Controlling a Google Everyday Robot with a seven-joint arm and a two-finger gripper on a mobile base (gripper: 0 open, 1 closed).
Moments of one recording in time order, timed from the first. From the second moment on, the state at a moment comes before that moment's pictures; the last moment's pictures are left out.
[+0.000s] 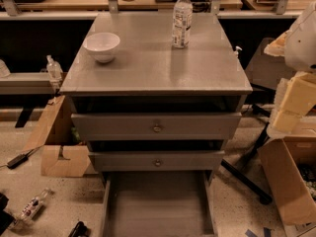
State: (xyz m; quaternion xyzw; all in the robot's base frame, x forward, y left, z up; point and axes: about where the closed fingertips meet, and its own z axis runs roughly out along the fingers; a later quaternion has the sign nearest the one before) arm 0.438 -0.217 0.976 -0.60 0.78 -0.03 0.16
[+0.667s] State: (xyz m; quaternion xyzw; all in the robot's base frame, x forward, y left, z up) arm 0.436 -0.221 0.950 -0.59 0.79 -0.02 0.17
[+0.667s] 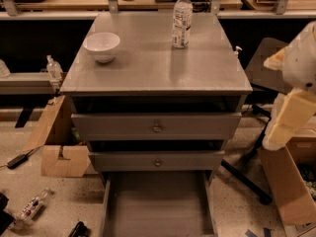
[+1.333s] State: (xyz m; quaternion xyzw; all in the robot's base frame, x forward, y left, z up) arm 0.394 -0.236 0.797 -0.57 0.80 0.05 0.20
